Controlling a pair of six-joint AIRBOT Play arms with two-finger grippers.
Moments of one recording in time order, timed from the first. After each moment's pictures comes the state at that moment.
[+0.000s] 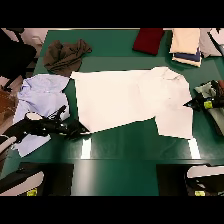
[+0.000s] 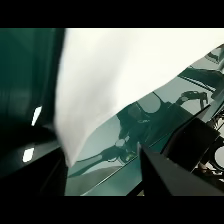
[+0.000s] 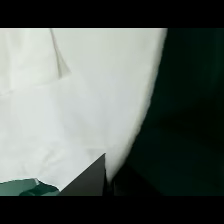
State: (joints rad) left arm -0.02 -1.15 0.42 0.54 -1.05 -1.27; right arm -0.62 -1.59 1.12 -0.84 1.36 1.13
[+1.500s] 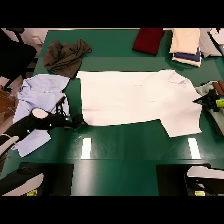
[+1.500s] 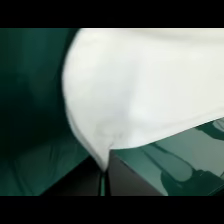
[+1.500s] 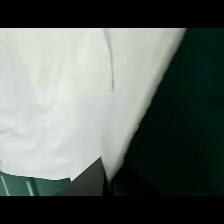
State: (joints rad) left arm -0.15 -1.10 0.53 0.61 -0.80 -1.36; right arm -0.69 -1.43 1.12 -0.80 1.43 1.13
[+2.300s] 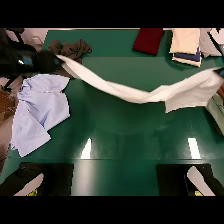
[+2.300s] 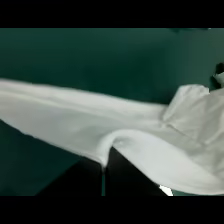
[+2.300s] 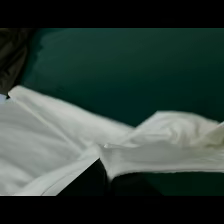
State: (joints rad) left arm -0.15 -0.92 1.36 1.05 -1.02 -1.57; right arm -0.60 -0.88 1.23 -0.65 1.36 1.16
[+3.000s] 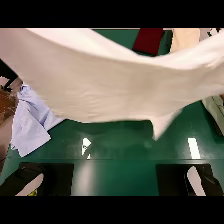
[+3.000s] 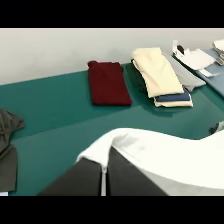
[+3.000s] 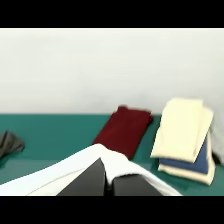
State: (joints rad) left arm -0.15 -0.86 2.09 1.25 -1.33 -1.59; right arm -0.59 -0.69 1.95 -0.91 1.39 1.48
